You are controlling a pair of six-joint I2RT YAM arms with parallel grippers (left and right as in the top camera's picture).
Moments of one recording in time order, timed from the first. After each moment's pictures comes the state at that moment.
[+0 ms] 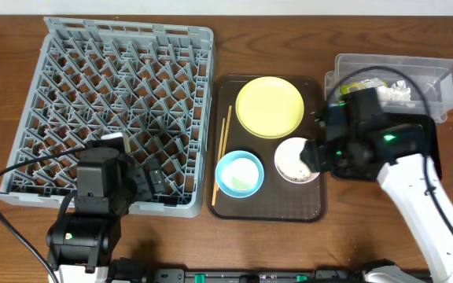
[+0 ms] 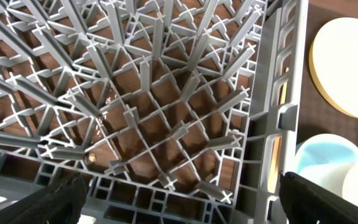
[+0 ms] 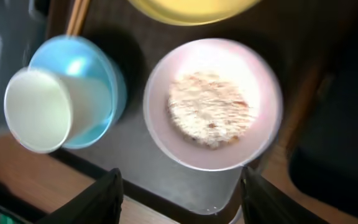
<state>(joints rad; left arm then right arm) -0.08 0.76 0.79 -0.89 -0.01 -0.30 0.29 1.34 1.08 -0.97 -0.24 0.08</state>
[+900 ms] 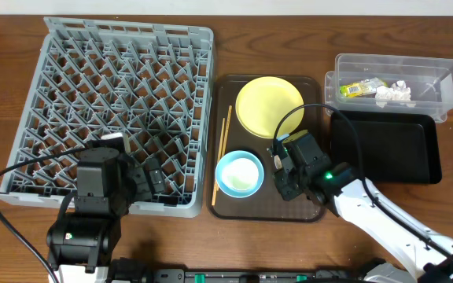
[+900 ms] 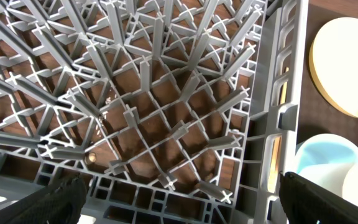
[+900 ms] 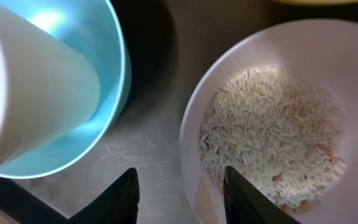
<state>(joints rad) -0.08 0.76 0.79 -0.89 -0.01 -0.30 0.57 1.39 0.72 -0.48 -0.07 0.09</state>
